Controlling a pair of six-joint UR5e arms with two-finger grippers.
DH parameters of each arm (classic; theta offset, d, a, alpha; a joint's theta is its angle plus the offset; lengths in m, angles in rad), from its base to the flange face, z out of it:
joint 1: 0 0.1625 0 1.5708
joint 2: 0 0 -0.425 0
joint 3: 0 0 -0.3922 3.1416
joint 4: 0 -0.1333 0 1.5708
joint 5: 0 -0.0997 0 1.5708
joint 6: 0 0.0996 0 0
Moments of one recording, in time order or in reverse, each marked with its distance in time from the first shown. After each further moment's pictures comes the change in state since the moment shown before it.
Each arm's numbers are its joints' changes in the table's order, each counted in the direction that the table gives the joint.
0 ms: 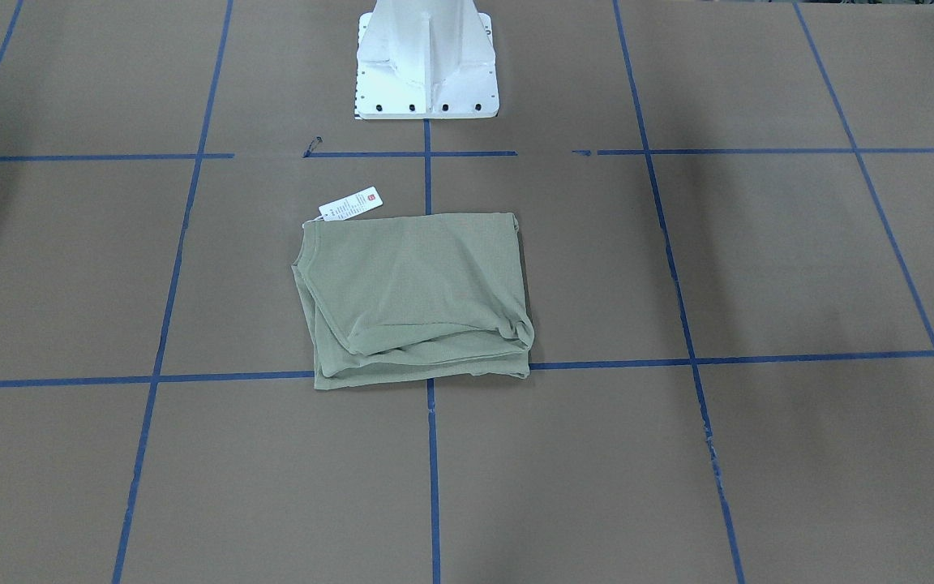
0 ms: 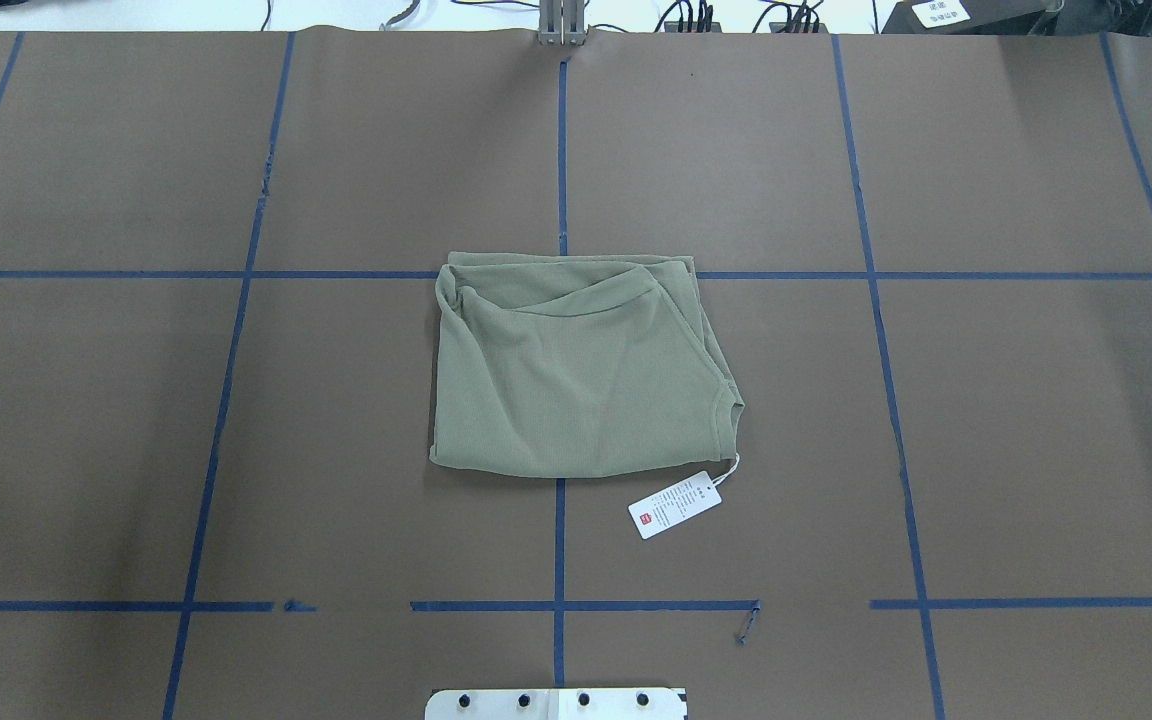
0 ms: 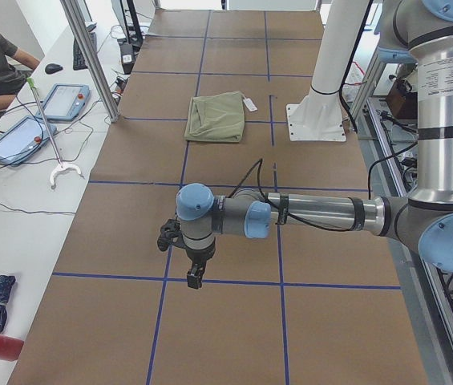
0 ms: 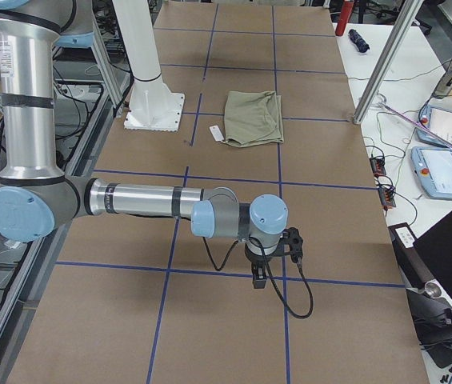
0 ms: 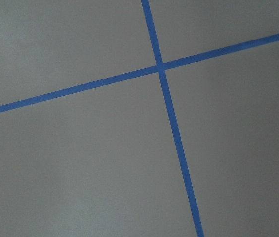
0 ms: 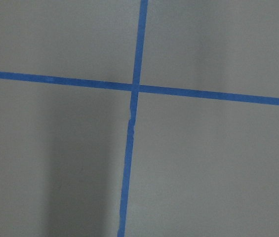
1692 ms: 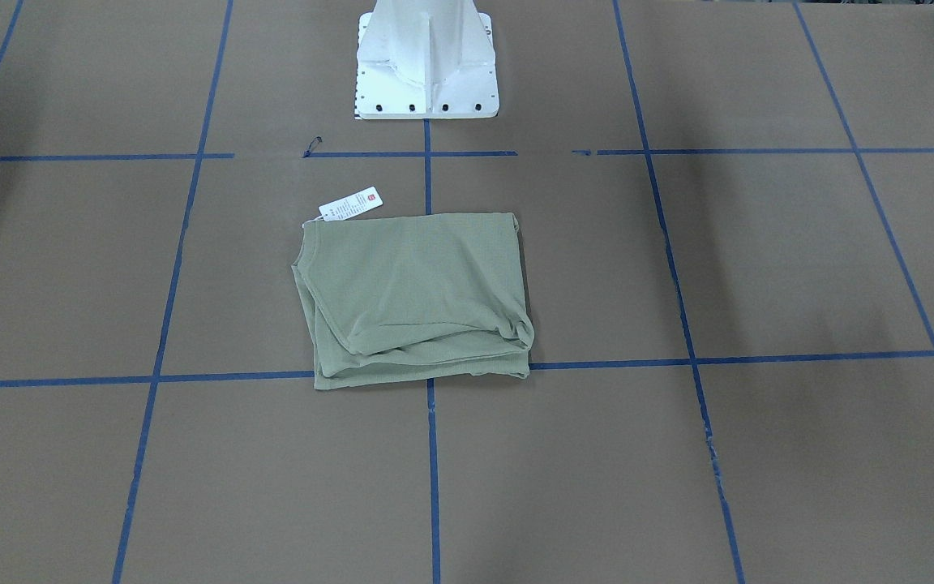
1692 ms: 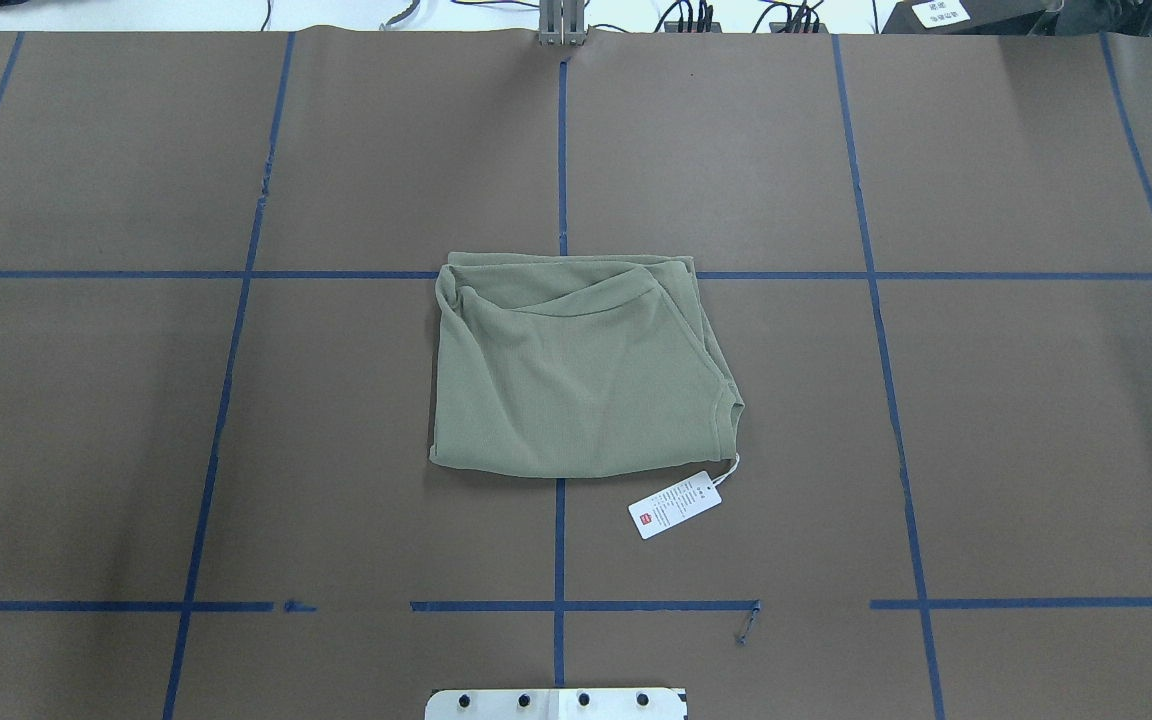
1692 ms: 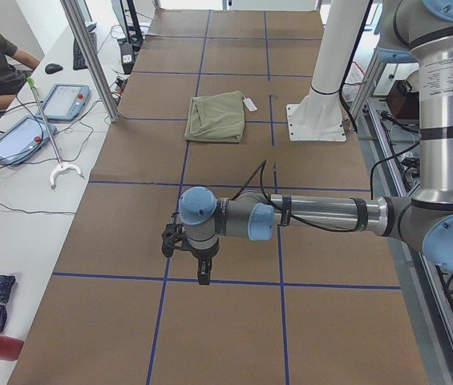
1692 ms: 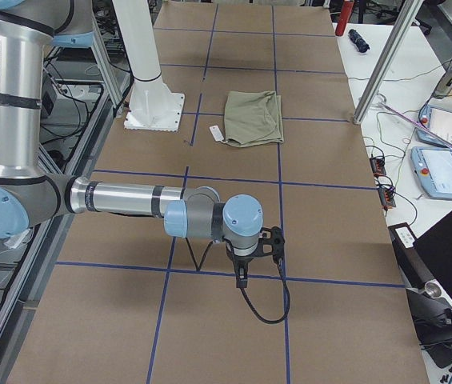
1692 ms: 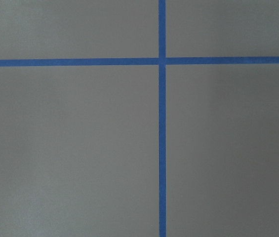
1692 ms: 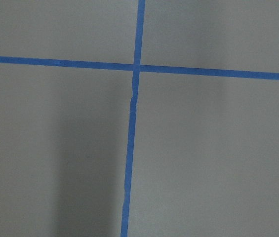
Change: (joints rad) left arm -0.001 0.015 -0.003 0.006 0.092 -0.232; right arm 0.033 -0.093 0.099 -0.002 -0.015 0.000
